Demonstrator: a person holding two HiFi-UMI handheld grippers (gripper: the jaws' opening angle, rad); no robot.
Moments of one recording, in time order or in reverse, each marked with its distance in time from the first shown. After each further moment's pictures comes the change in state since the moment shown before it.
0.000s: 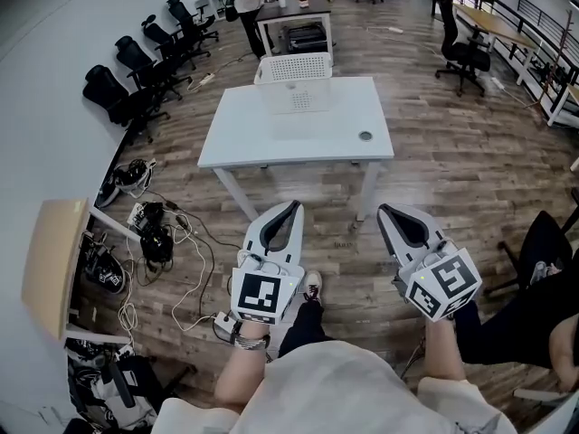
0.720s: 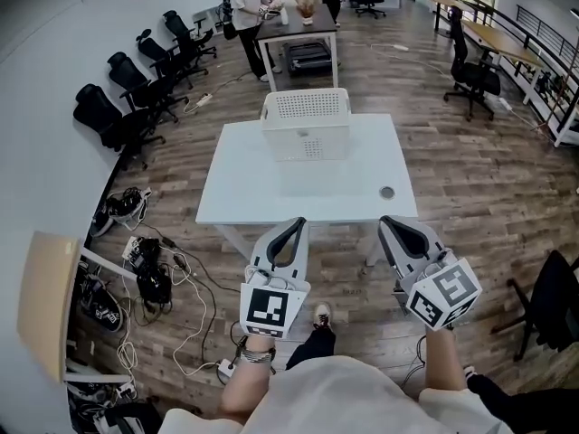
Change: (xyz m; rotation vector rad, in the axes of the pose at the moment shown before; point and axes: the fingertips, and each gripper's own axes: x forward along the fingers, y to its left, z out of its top) left arm 0.171 0.152 -0.053 -0.007 -0.001 -0.005; right arm 0.212 -0.109 -0.001 0.034 -0.013 -0.012
